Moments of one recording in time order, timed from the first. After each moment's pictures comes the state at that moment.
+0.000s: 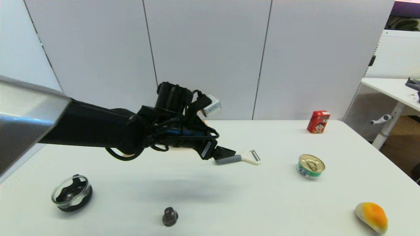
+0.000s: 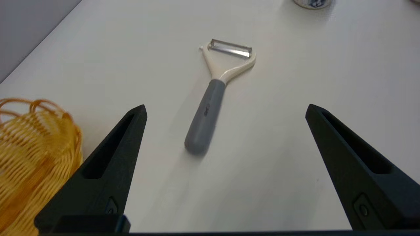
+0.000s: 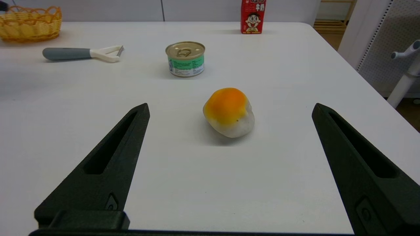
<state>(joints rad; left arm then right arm) -0.62 2.00 -1.30 -0.15 -0.43 0.27 0.00 0.00 0.00 0.00 0.01 -0.01</state>
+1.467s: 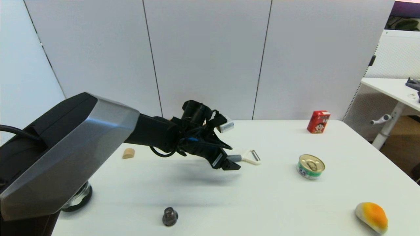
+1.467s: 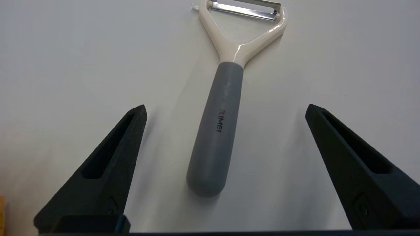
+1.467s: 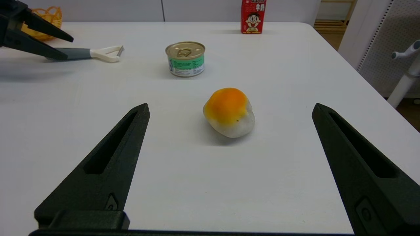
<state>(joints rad) -0.62 2.27 -1.55 0.01 -0.47 0.36 0.00 0.00 0.00 0.00 0.01 -0.01</state>
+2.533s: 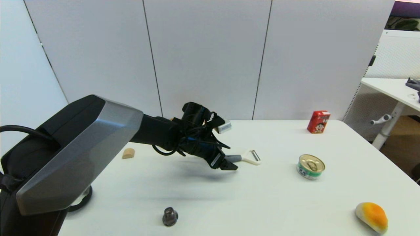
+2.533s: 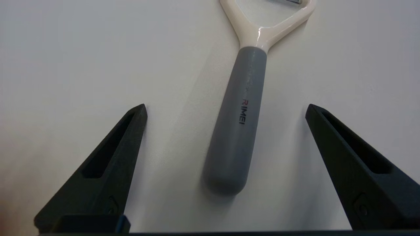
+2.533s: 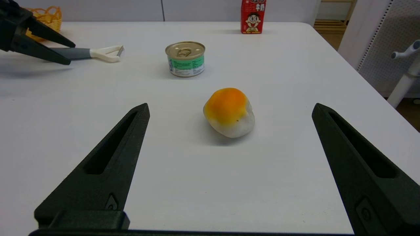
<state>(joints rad) -0.60 2.31 -1.59 0.05 -0.47 0.35 0.00 0.00 0.00 0.00 0.01 -0.01</state>
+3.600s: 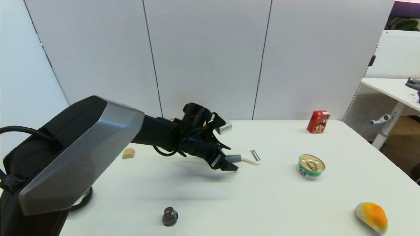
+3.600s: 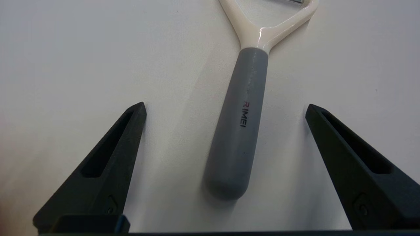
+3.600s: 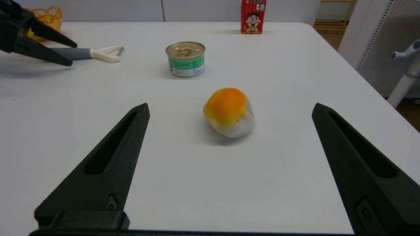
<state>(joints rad) -0.60 2.32 -1.60 0.05 -0.46 0.36 0.00 0.00 0.00 0.00 0.01 -0.01</state>
